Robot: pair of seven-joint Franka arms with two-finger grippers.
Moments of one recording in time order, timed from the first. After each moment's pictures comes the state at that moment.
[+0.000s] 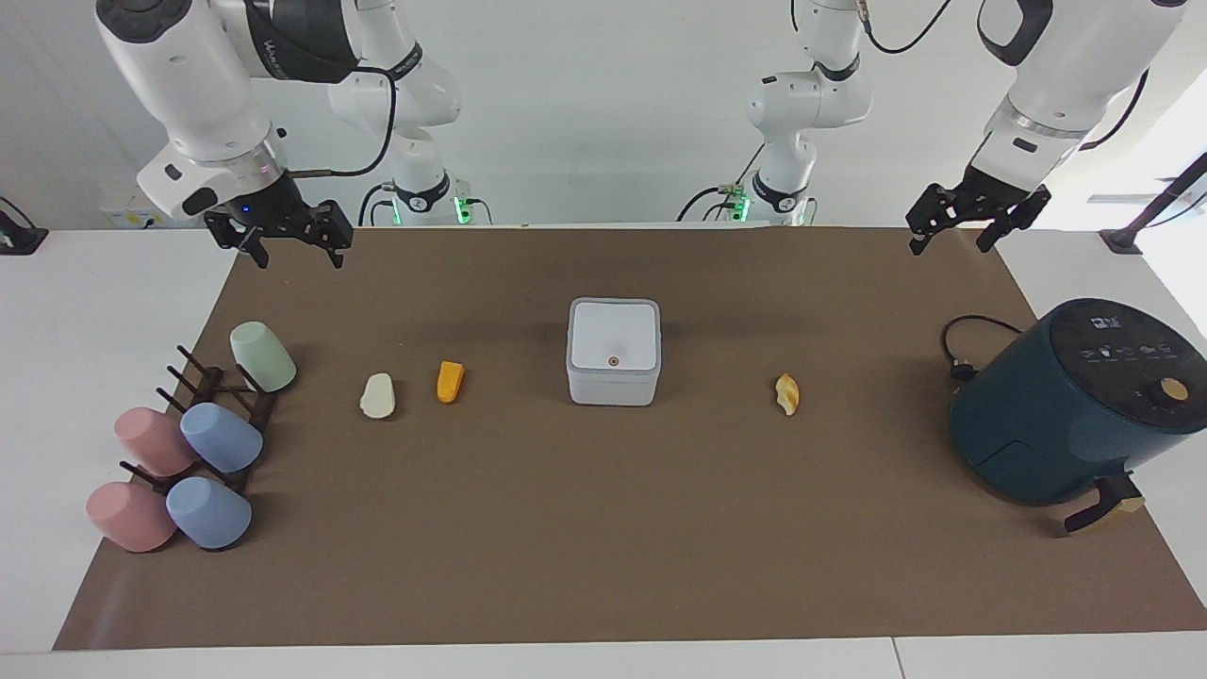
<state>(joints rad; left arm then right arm) -0.01 -0.08 -0.04 -1.67 0.00 1.58 0.00 -0.02 -0.01 0.04 -1.62 -0.06 1.52 -0.01</state>
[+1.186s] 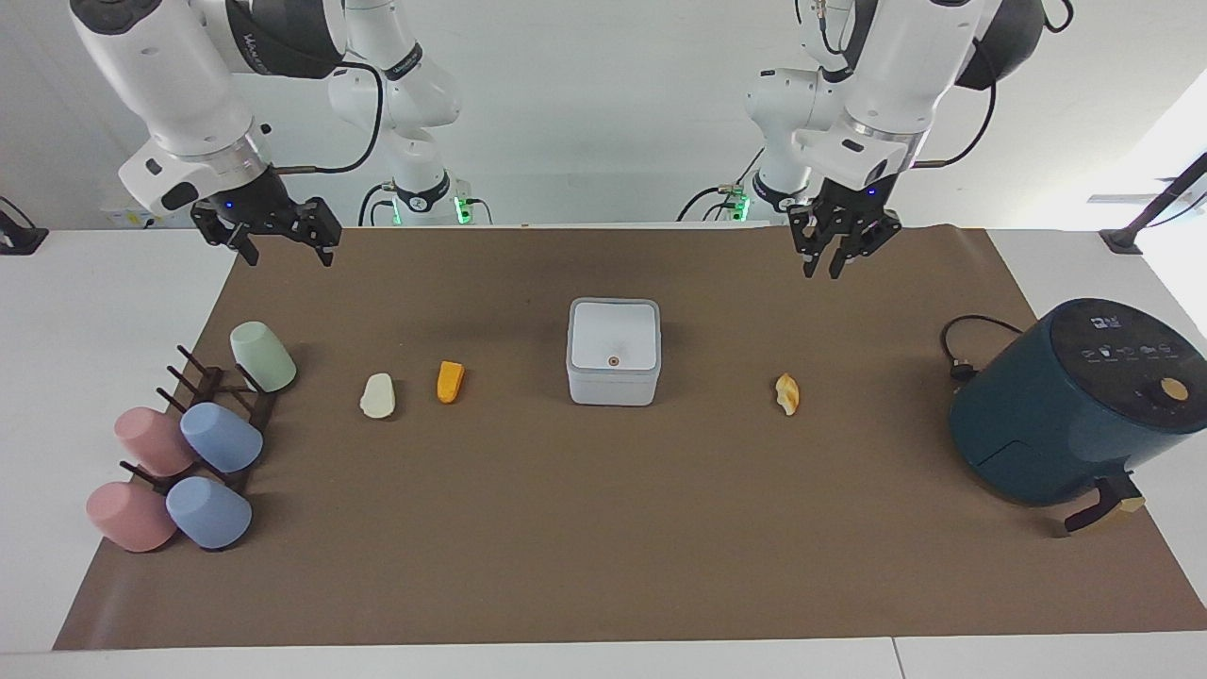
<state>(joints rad) -0.30 -0.08 -0.08 -1.76 0.00 1.83 -0.22 -0.06 -0.01 0.04 -1.62 -0.03 1.52 -0.01</state>
